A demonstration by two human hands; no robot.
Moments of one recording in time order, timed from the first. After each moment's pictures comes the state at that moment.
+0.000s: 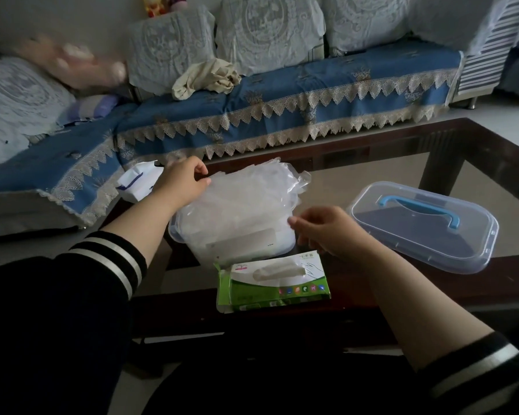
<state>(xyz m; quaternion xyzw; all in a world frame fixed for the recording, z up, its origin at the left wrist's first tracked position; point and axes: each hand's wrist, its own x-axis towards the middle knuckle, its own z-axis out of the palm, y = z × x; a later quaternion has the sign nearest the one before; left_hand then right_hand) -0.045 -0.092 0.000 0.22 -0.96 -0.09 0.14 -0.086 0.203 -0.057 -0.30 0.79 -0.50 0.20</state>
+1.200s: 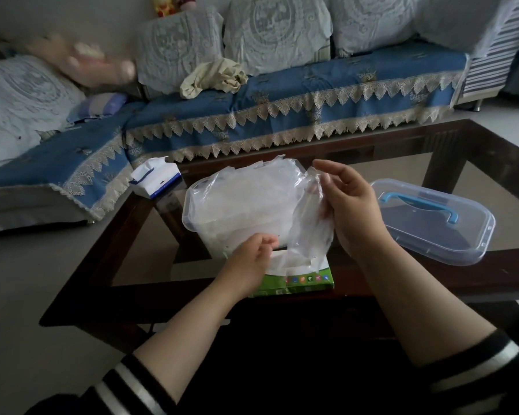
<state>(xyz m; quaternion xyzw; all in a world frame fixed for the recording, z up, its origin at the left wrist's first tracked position) 0.047 0.051 -0.079 0.20 -0.89 -0.40 0.06 -0.049 0.207 -0.023 -0.20 0.56 -0.80 0.09</state>
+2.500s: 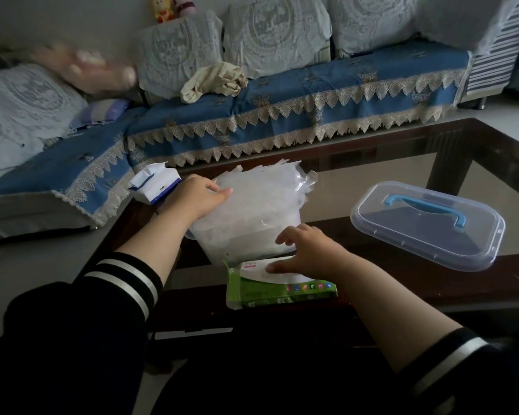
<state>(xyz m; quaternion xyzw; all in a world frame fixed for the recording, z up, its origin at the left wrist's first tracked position) -0.023 -0.073 -0.012 0.29 -0.94 -0.17 0.10 -0.064 0.176 -0.075 -0.41 0.85 -0.28 0.20</state>
